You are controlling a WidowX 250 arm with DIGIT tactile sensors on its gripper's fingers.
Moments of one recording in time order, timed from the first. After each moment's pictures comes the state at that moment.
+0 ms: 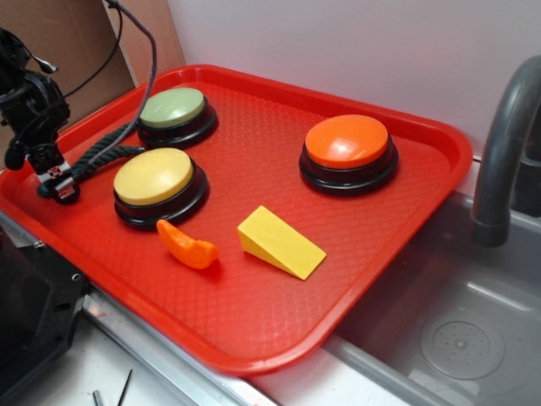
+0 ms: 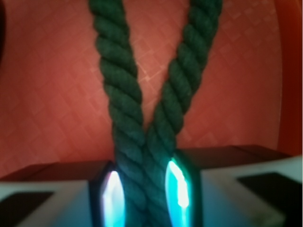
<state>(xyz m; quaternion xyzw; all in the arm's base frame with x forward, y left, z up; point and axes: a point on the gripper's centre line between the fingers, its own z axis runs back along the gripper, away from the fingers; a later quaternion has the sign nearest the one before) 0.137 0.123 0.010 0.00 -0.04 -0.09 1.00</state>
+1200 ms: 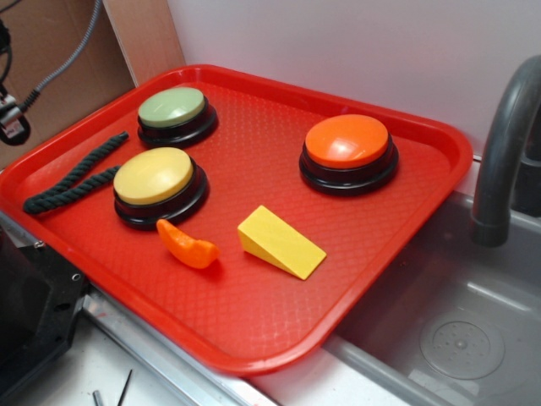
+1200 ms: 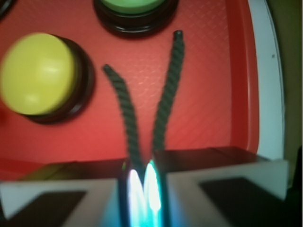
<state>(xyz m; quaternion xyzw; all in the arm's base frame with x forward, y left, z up) 0.124 0.108 0.085 -0.04 -0.05 -0.06 1.00</state>
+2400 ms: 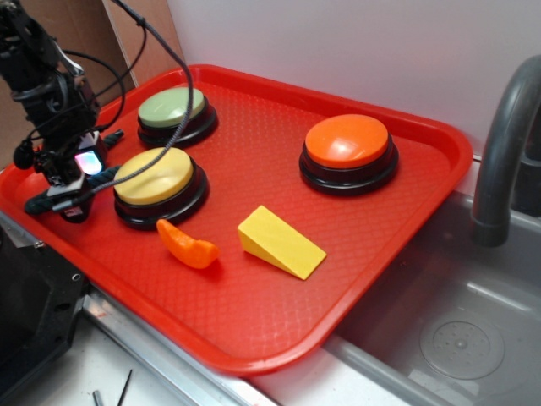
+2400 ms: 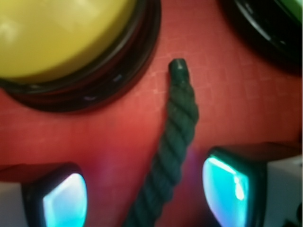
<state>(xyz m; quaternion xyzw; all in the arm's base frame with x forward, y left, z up) 0.155 0.081 0.018 -0.03 -0.04 -0.34 0.94</state>
